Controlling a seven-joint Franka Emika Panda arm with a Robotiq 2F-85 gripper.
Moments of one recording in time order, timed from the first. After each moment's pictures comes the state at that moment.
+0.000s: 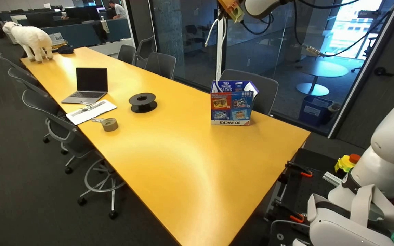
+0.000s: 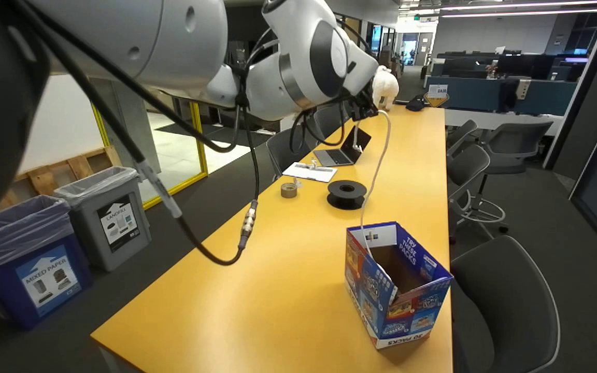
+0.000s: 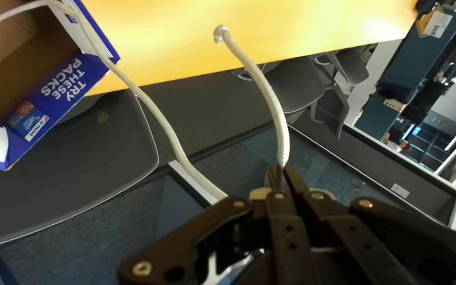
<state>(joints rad) -0.40 -0.06 0.09 -1.87 -0.46 2.71 1.62</state>
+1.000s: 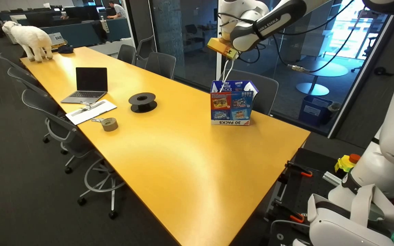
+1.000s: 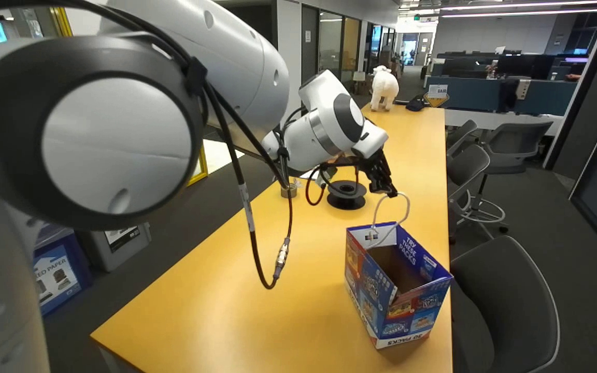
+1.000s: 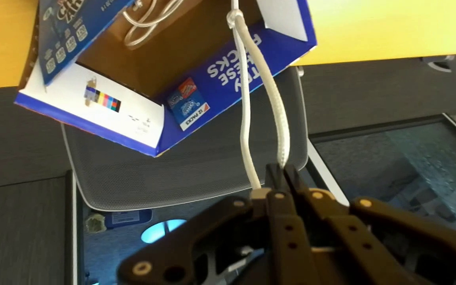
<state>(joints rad) -0.21 0.22 -0.13 -1.79 -0.69 2.40 1.74</state>
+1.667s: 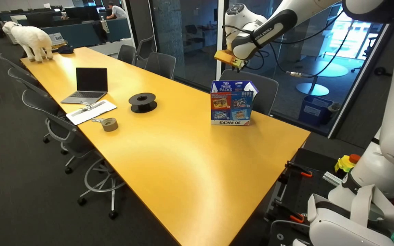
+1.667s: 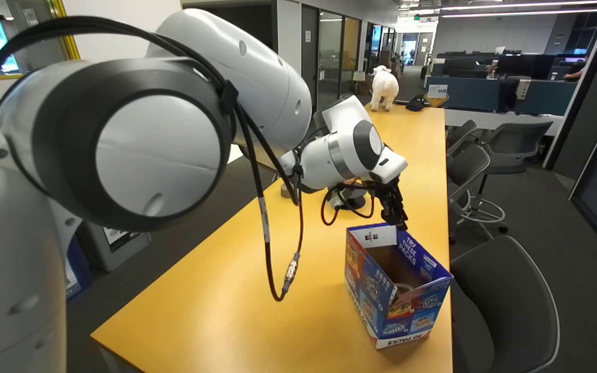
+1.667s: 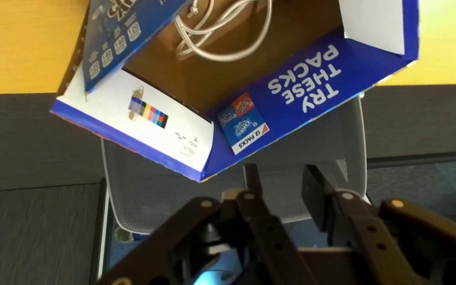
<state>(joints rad) -0.21 0.30 -0.20 -1.79 -0.57 2.39 1.60</state>
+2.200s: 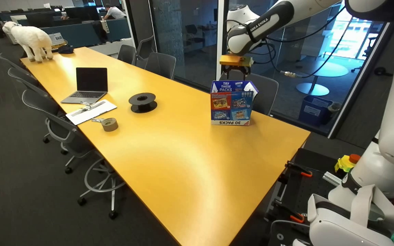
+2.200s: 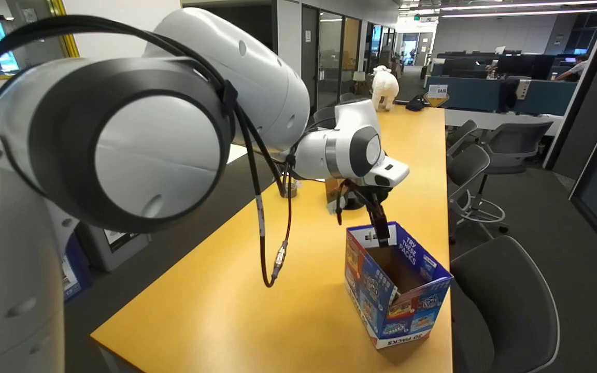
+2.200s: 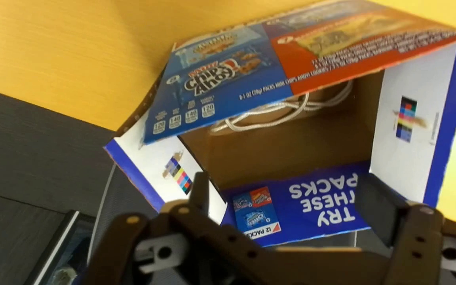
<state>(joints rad) -0.24 0.29 -0.16 -1.81 -0.27 2.26 1.07</state>
